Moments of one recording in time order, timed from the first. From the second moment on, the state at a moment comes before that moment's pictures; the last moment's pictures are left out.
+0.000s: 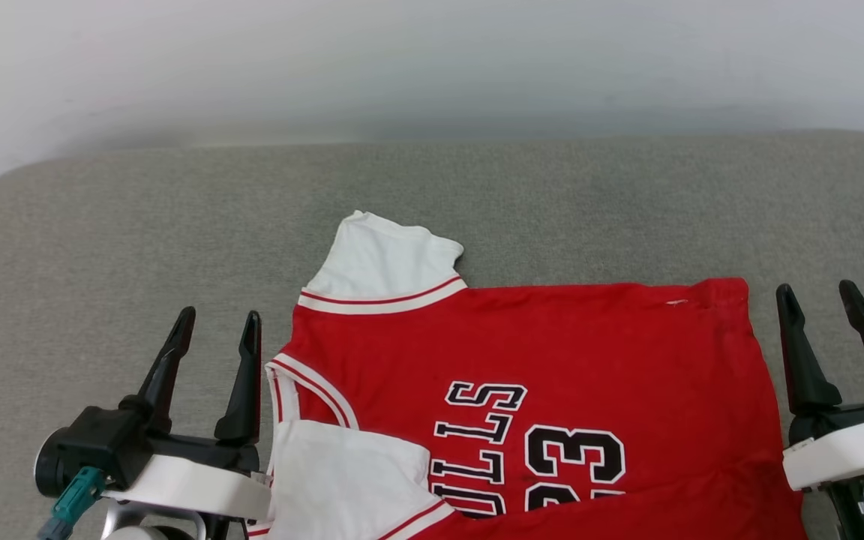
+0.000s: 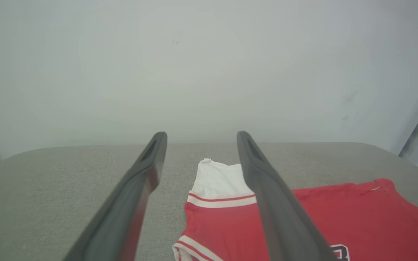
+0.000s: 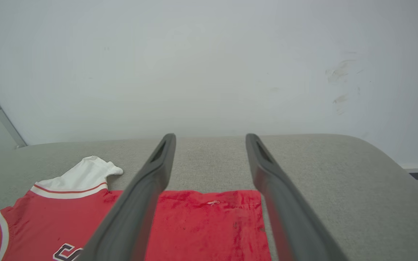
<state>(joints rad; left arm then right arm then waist) -0.03 0.38 -0.26 -0.14 -0.47 0.13 -0.26 -0.02 -0.20 -0.09 -0.15 0.33 0.13 0.00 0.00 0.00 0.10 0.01</state>
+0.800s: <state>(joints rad) -0.80 0.68 -0.36 0.18 -0.68 -0.12 0.59 -0.18 -0.14 -0.01 -0.11 0.32 0.13 -0.11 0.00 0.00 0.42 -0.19</state>
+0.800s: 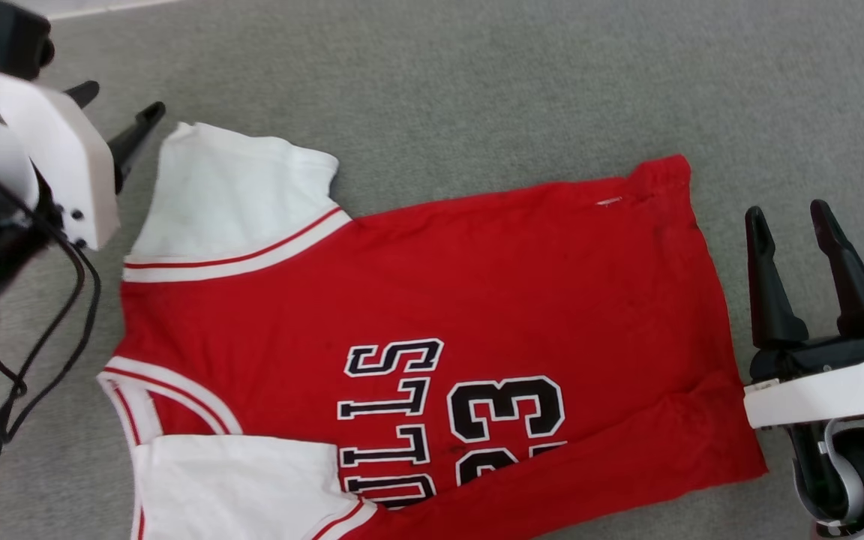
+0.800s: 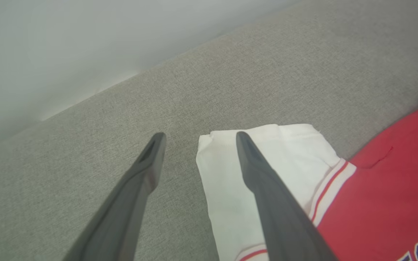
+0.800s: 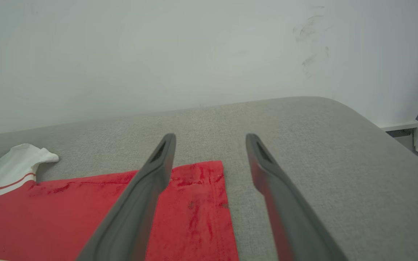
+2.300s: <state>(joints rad) -0.83 0.66 -0.45 0.10 -0.81 -0.13 0.61 -0.28 -0.44 0.06 -0.09 0.40 0.13 0.39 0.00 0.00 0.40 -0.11</state>
